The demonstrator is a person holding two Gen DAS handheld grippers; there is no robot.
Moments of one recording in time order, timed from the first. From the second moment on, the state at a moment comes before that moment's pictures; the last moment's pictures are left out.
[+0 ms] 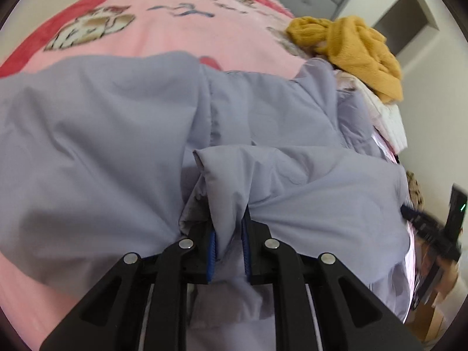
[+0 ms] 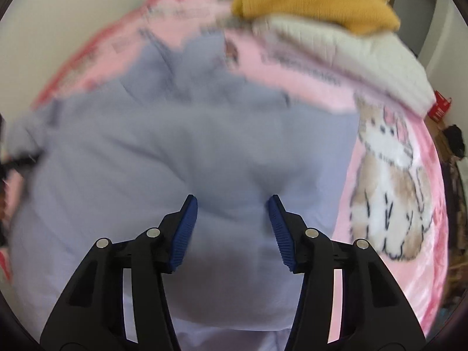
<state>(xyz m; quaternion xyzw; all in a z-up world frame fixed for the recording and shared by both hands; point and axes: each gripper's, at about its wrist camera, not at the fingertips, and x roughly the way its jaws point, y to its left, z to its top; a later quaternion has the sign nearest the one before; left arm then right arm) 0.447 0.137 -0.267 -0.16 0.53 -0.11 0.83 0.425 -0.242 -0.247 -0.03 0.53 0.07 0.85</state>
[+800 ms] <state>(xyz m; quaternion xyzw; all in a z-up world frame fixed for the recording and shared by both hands) 0.449 0.069 -0.217 -0.04 0.51 -0.13 0.85 0.469 -0.292 -0.202 0.03 0.45 0.10 0.89</state>
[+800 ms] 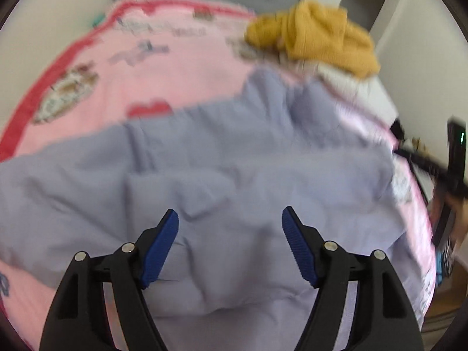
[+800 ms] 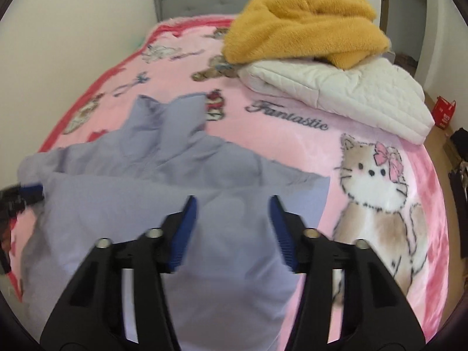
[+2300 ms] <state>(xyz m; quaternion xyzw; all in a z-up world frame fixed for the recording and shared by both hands) 0.407 0.095 -0.249 -0.15 0.51 -0.11 0.84 0.388 -0.242 -0.252 0.00 0.49 0.03 0.87</state>
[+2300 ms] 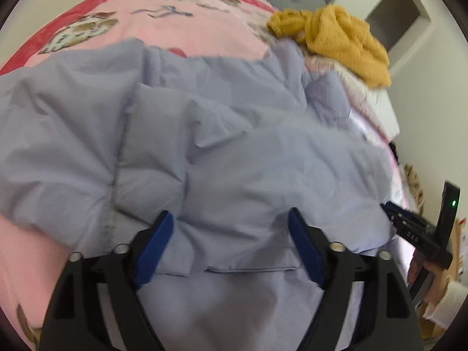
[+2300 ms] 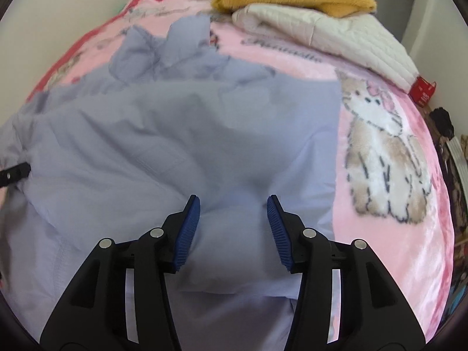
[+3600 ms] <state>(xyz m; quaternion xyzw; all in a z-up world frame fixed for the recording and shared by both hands) 0.361 0.546 -0.283 -0.45 0.37 0.26 0.77 0.356 -0.085 -0.173 0.00 0.50 0.11 0.86</state>
